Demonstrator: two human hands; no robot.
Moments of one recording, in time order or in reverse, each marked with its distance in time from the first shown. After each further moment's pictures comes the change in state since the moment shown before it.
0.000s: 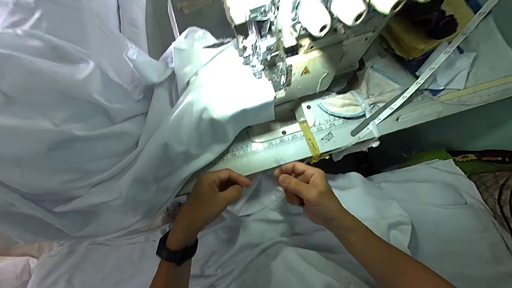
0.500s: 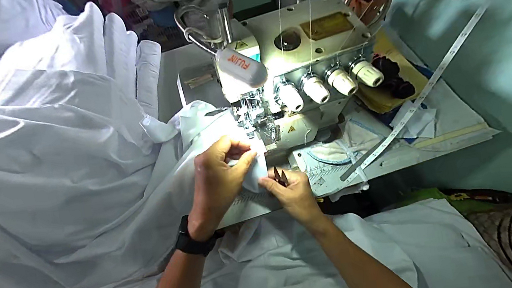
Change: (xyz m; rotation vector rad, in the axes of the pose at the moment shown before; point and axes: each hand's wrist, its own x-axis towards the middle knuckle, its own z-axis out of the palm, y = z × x) left_hand 0.079 0.069 0.000 0.267 0.461 0.569; right_hand 0.075 -0.013 0.007 -0.322 0.084 -0.488
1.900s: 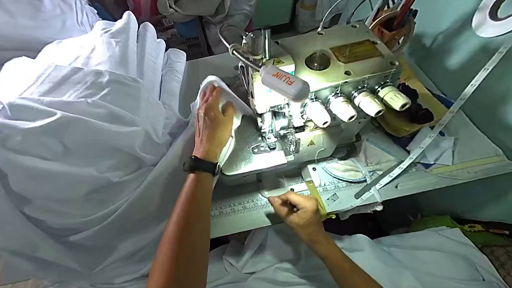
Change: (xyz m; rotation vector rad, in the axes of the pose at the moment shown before) left_hand 0.095 -0.058 -0.017 0.284 -0.009 -0.260; right_hand -0.017 0.030 0.006 -0.396 0.073 -0.318
